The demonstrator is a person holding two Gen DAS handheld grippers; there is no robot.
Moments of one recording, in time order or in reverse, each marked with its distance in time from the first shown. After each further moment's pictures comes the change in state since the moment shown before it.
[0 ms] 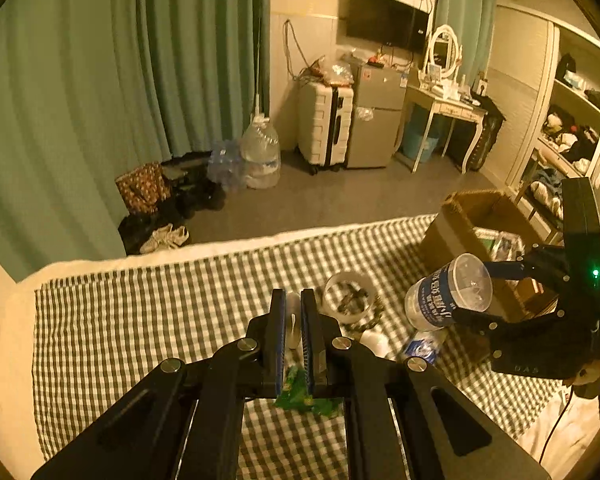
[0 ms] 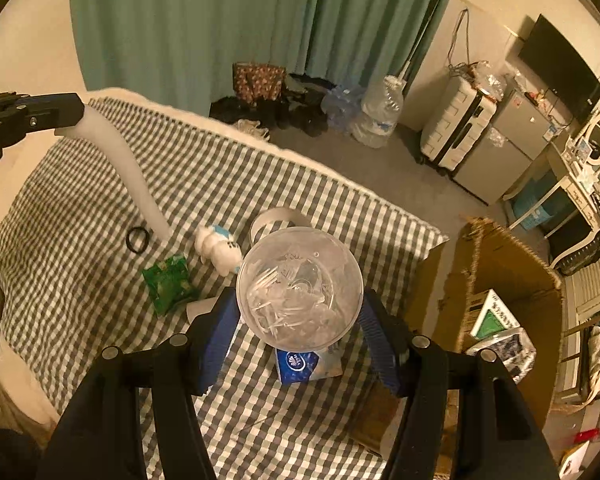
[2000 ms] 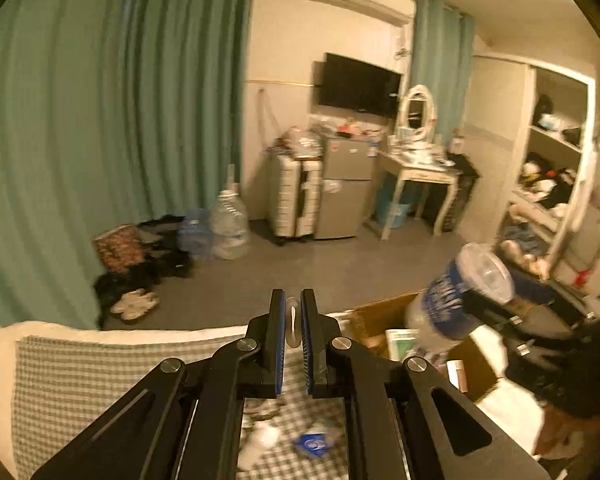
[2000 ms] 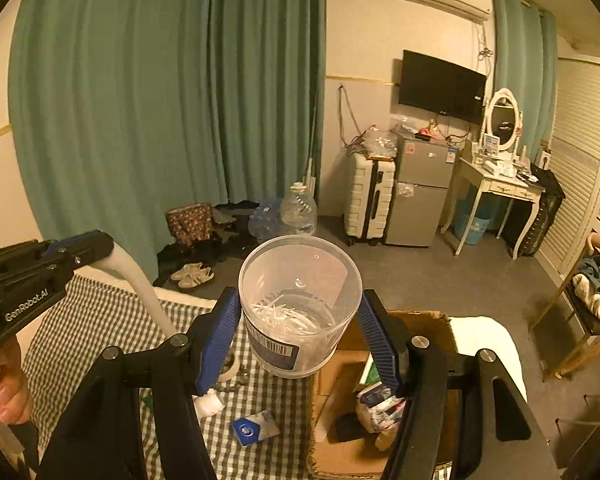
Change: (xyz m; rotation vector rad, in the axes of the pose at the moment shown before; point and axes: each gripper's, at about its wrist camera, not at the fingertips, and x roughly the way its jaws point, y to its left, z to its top) left arm -0.065 -0.139 0.105 -0.011 -0.234 -0.070; right arm -0.171 -0.126 0.004 0.351 -0.423 -0.133
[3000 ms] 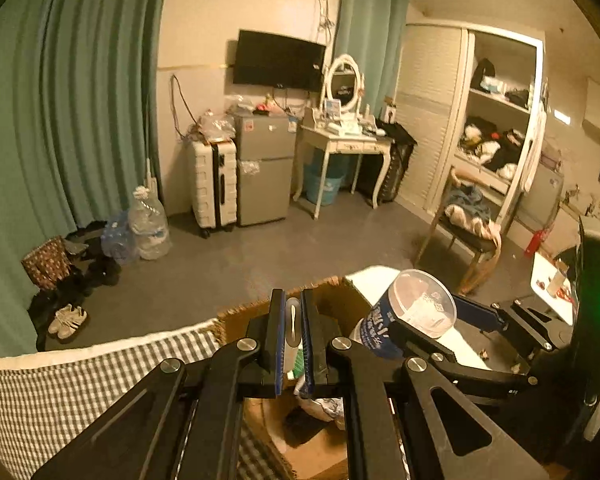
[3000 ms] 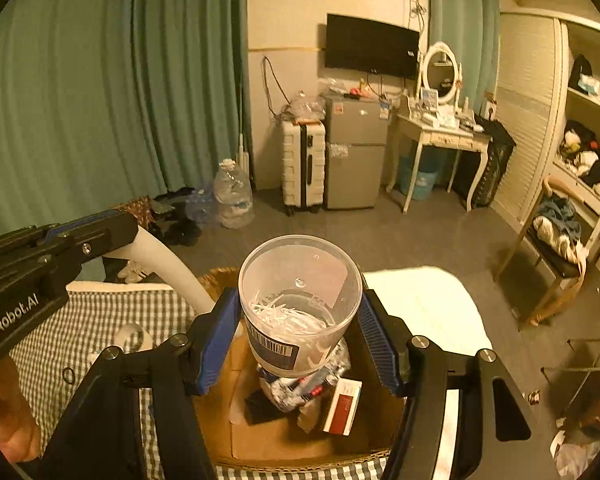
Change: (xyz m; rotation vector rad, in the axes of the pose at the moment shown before) left arm 0.104 -0.163 -0.012 0.110 0.082 -0.197; right arm 0.034 -0.130 -0.048 0.141 0.100 -0.167
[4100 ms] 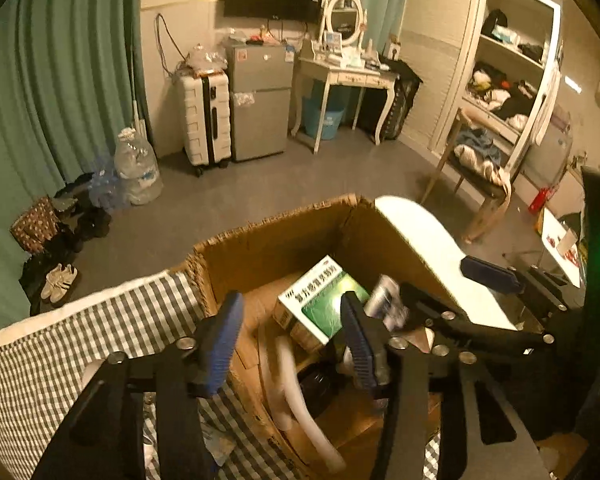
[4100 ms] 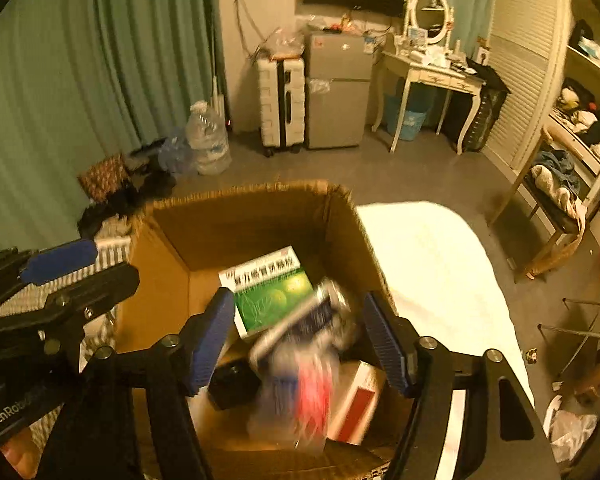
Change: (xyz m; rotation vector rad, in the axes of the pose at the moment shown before) left arm 0.081 0.009 -0.050 0.004 0.218 0.000; right arm 0.079 -0.022 -0.043 0.057 0.187 -0.064
